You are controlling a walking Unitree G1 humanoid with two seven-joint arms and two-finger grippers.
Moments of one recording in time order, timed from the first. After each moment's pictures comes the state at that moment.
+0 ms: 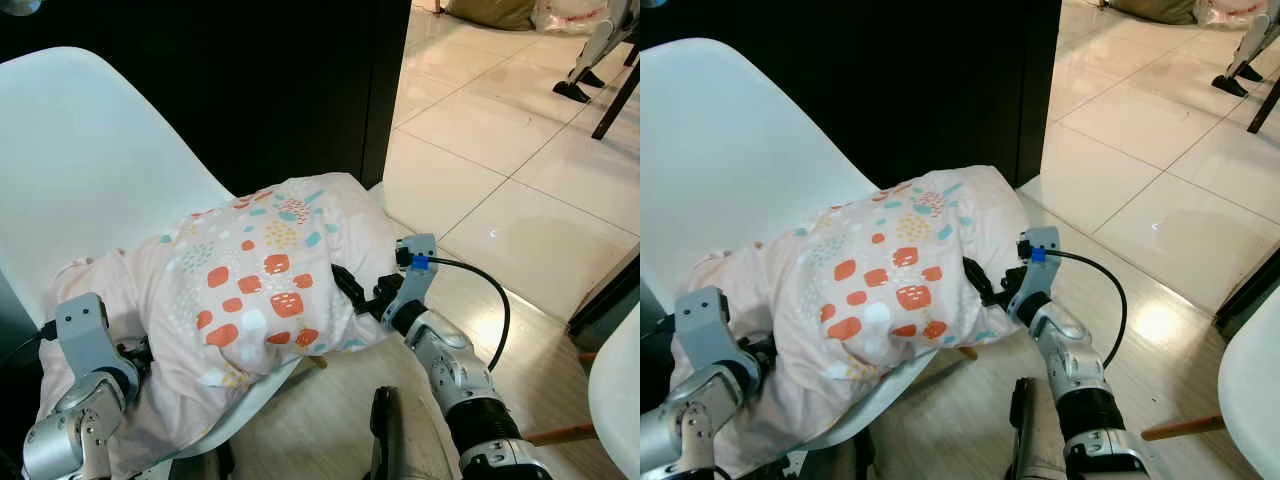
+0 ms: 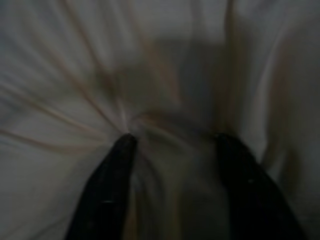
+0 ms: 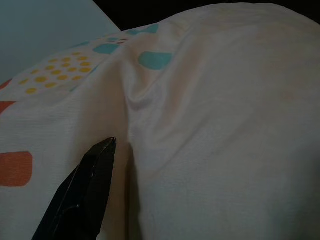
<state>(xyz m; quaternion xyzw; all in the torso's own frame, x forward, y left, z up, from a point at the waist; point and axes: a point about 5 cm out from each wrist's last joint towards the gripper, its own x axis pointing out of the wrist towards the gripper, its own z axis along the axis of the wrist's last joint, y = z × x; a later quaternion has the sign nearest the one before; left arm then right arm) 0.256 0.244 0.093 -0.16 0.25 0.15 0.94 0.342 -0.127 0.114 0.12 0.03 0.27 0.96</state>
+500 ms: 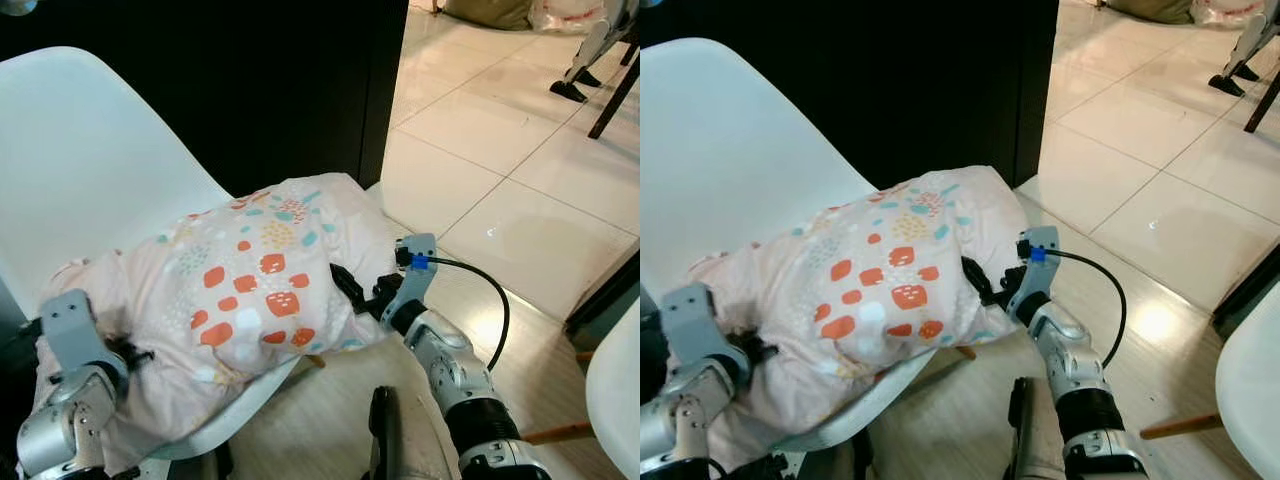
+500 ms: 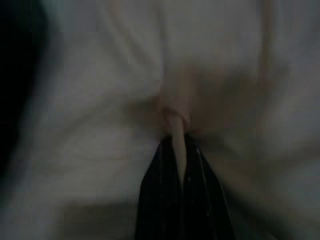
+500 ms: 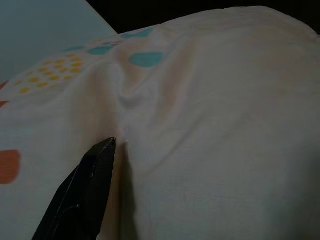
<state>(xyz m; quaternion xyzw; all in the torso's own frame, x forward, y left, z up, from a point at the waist) 0.257 0.281 0.115 -0.10 0.17 0.27 0.94 0.342 -0.126 0.115 0.12 0.03 0.26 0.96</state>
